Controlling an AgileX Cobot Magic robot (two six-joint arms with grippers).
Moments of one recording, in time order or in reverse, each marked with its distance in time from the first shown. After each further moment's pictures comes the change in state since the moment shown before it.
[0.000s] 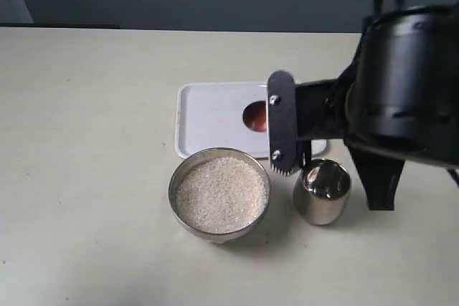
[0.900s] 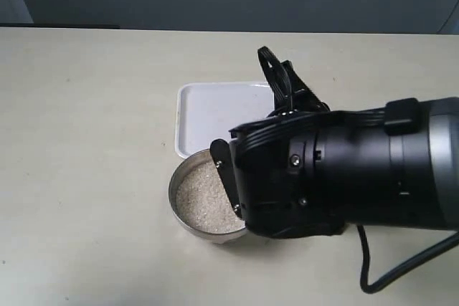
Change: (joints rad) left arm 0.000 0.000 0.000 0.000 0.000 0.000; right arm 0.102 0.251 -0.019 -0.168 -0.025 -0.011
